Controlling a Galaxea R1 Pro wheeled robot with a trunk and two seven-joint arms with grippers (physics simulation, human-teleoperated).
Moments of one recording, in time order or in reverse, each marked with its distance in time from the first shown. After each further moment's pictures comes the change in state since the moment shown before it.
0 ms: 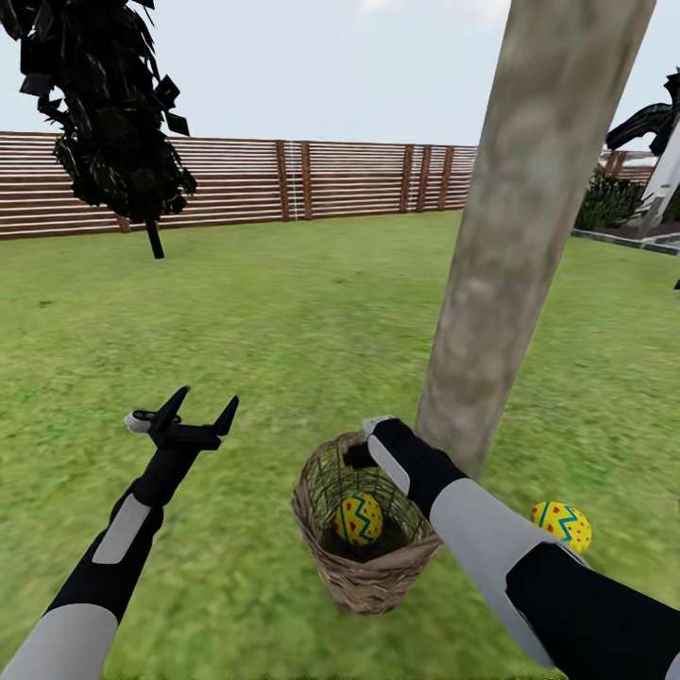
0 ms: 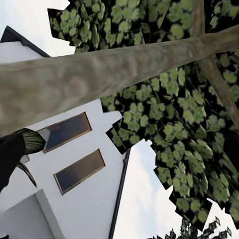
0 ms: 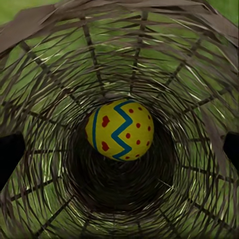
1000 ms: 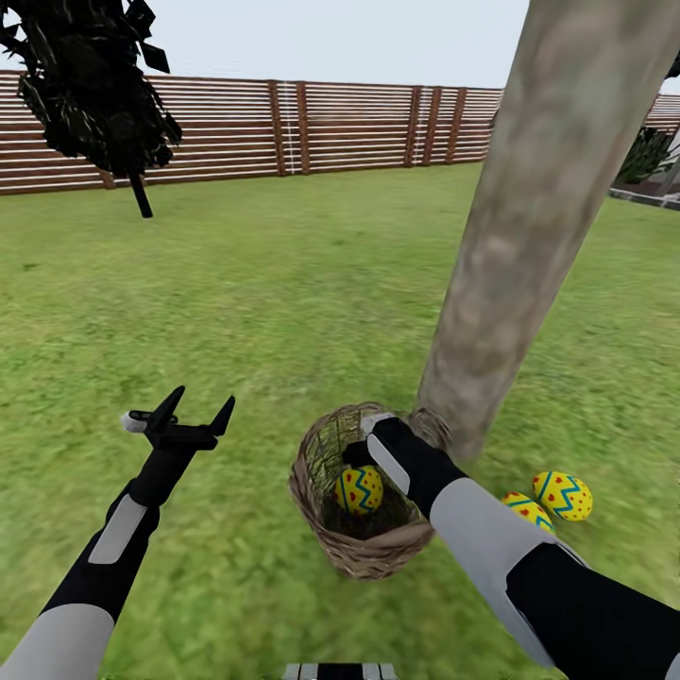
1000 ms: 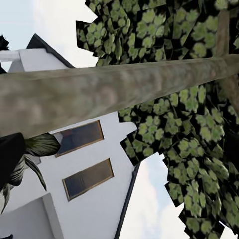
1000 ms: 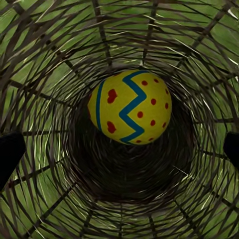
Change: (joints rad) left arm 0.000 0.011 0.004 0.002 0.003 0.001 -0.002; right arm 0.000 0.000 0.003 -0.014 0.004 -0.002 0.010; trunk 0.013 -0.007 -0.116
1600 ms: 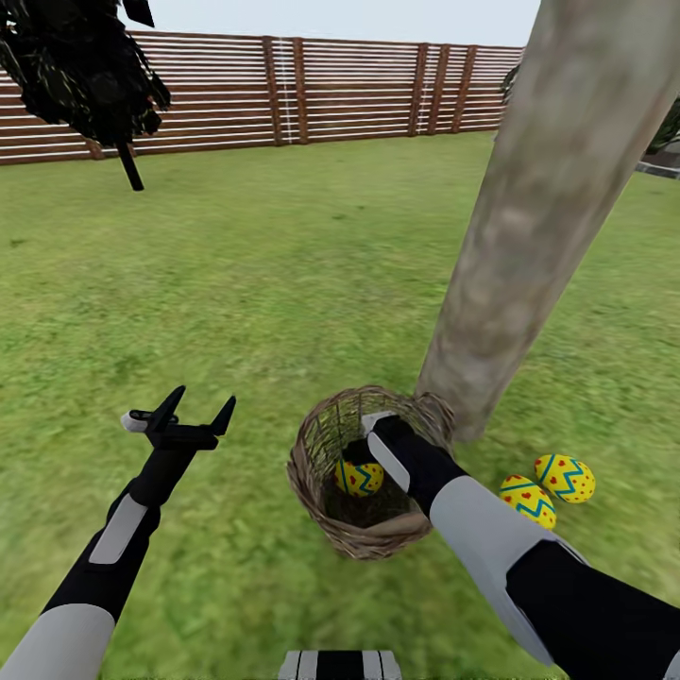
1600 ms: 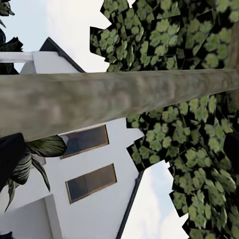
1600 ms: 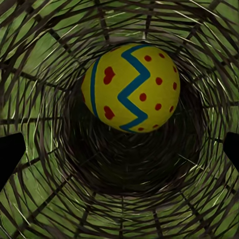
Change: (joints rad) left arm 0.000 -0.002 -0.003 -0.003 0.001 0.001 0.000; right arm -0.007 0.000 -0.006 0.006 -0.001 -0.001 -0.010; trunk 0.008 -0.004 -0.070
